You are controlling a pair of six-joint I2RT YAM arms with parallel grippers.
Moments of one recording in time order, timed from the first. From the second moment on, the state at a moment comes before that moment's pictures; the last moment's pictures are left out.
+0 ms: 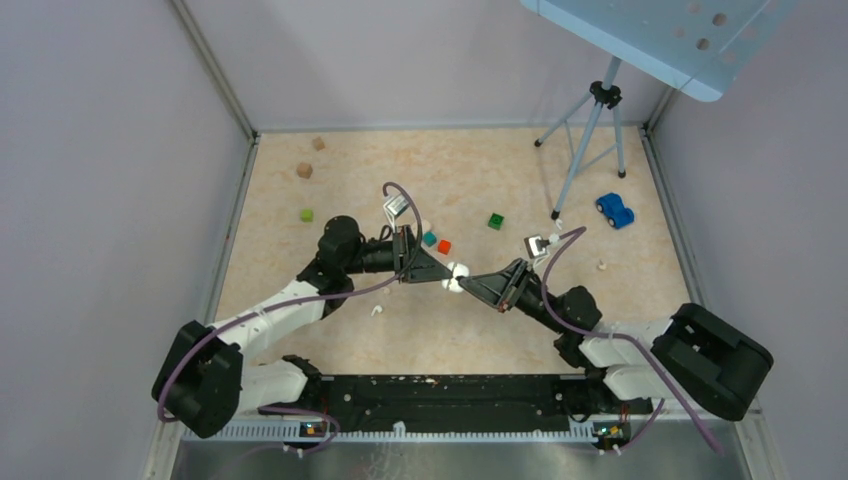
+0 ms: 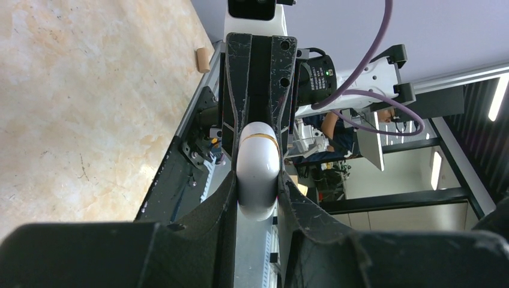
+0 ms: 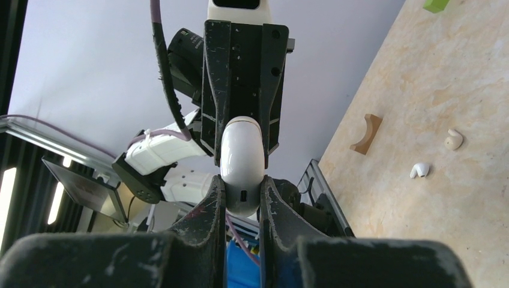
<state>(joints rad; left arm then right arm) -0.56 1.18 0.59 0.54 0.92 -1.15 0.81 1.21 0.10 1.41 -0.22 1.29</state>
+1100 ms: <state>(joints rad) -0.51 1.10 0.56 0.44 0.92 -1.09 0.81 1.31 0.07 1.43 -0.23 1.28</state>
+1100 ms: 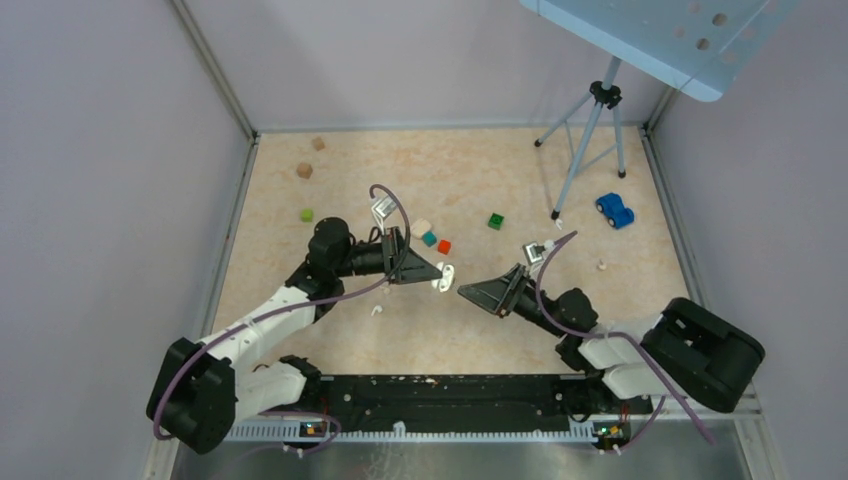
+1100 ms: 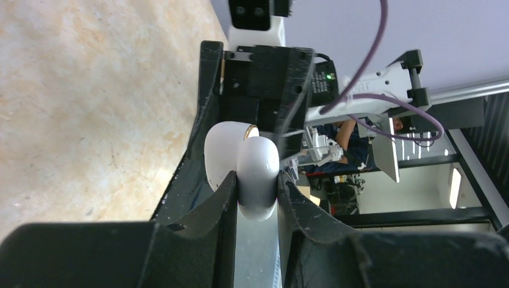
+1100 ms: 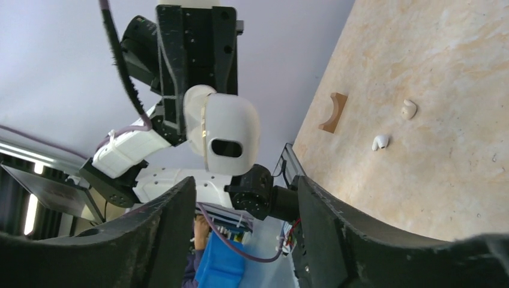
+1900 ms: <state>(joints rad) -0.47 1.11 0.54 0.41 0.92 -1.07 0.81 1.24 0.23 1.05 -0.29 1.12</state>
